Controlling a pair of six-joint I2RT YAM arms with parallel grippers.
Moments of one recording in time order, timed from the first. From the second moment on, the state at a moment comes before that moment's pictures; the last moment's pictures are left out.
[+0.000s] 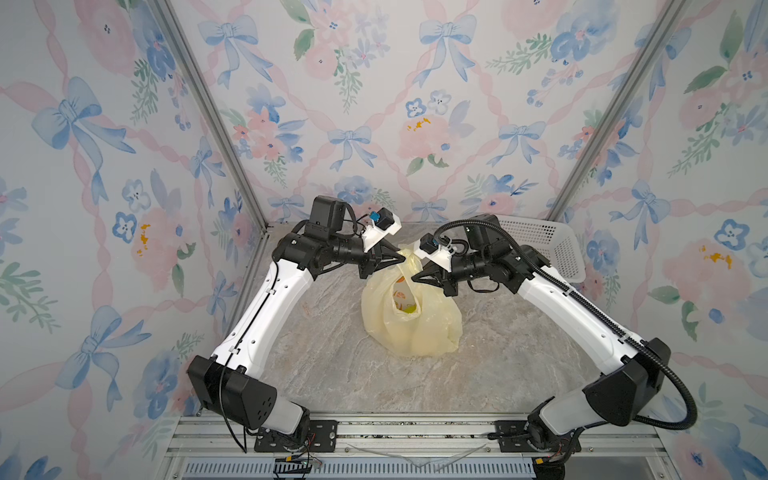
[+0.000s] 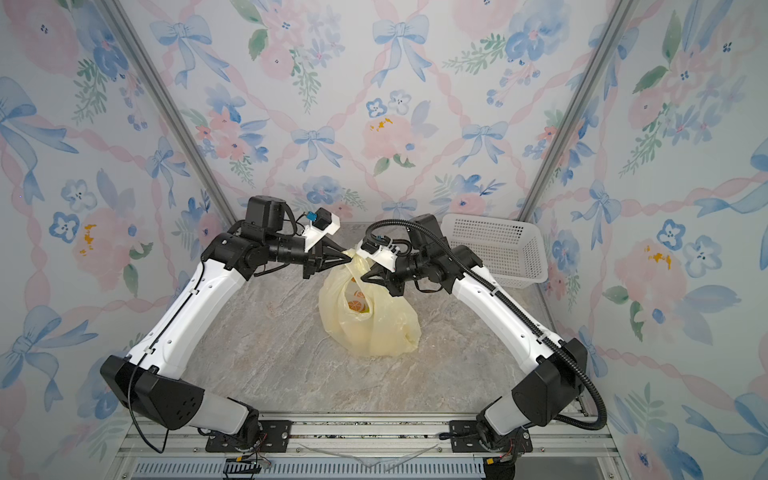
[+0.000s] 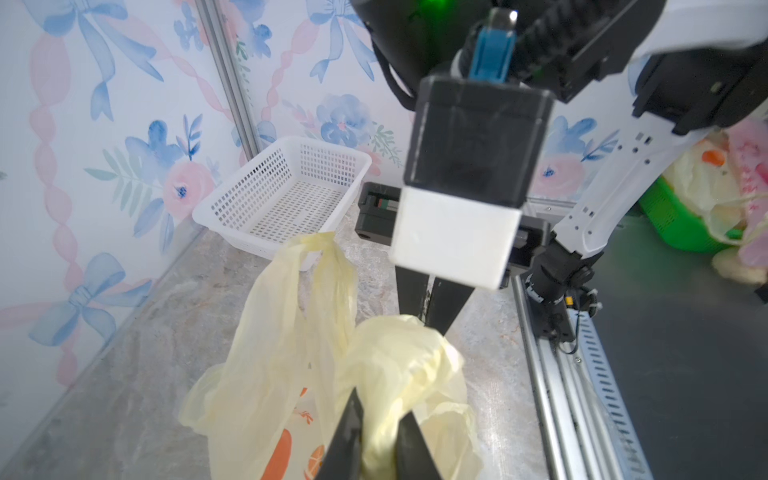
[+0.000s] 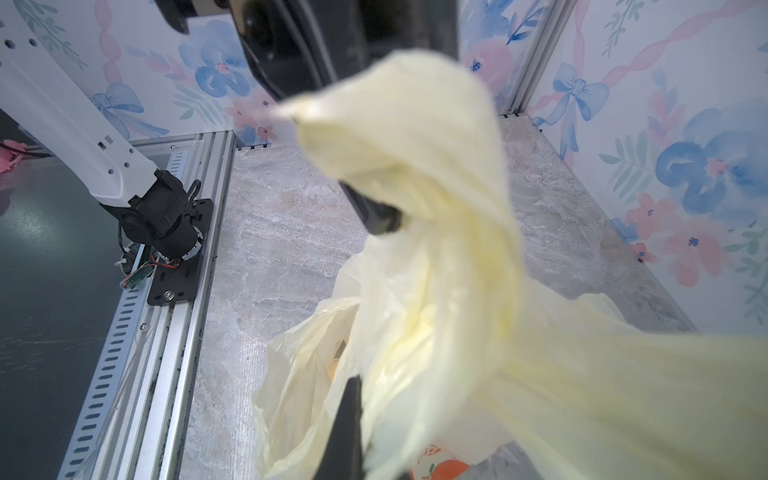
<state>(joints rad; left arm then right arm) -0.36 1.48 1.63 -0.80 0.94 0.53 0.58 1.51 1.54 -0.72 -0.70 -0.51</state>
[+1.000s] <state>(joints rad) -0.36 1.55 1.67 -0.80 0.90 0.51 0.44 1.49 1.57 -0.50 -0.70 -0.14</state>
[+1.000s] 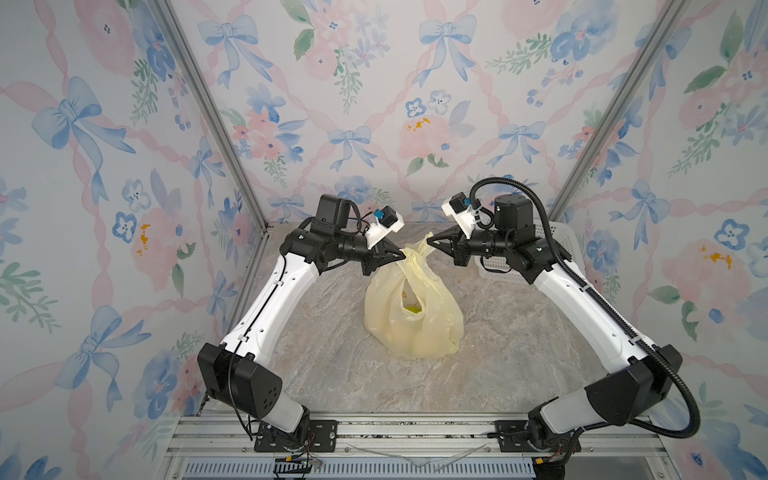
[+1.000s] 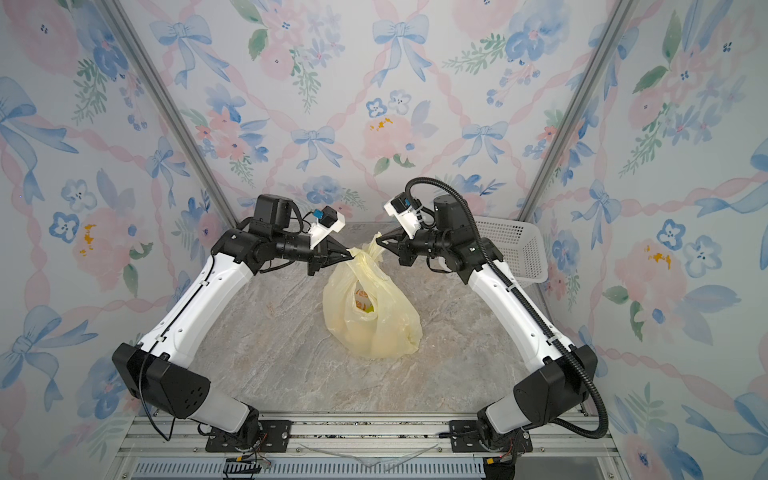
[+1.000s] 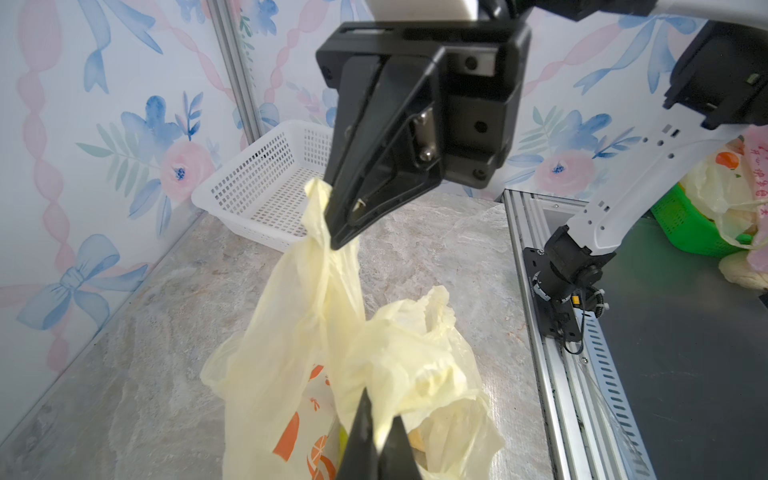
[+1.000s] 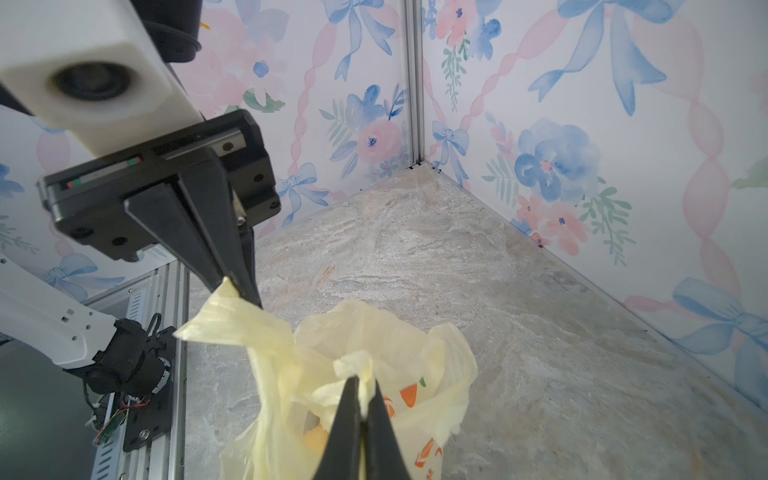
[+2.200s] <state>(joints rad) -0.36 1.60 1.67 -0.79 0.87 0.46 1.01 1.54 1.16 -0.24 0.29 0.16</state>
